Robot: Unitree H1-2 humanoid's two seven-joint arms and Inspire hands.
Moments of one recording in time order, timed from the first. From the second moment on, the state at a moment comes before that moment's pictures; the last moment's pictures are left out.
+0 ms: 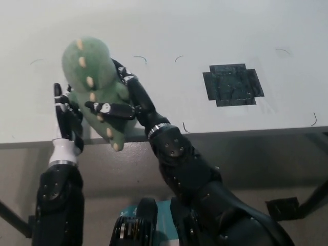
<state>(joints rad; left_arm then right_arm) -0.46 0.03 0.22 0.31 -0.17 -0.04 0.05 -0.99 0.27 0.24 1.13 0.01 -0.36 -0.08</state>
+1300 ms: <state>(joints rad) -0.65 0.09 0.24 0.60 -0.23 -0.04 0.06 -1.21 0.27 0.19 1.37 -0.02 -0.30 -0.08</state>
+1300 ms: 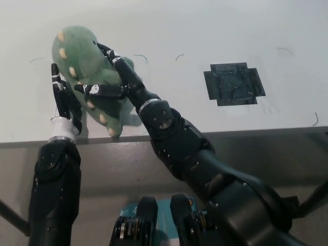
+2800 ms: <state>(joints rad) -0.60 0.27 0.21 0.63 -0.25 -0.03 -0.05 -1.14 0.13 0.10 1.23 -0.02 -0.25 -0.02</state>
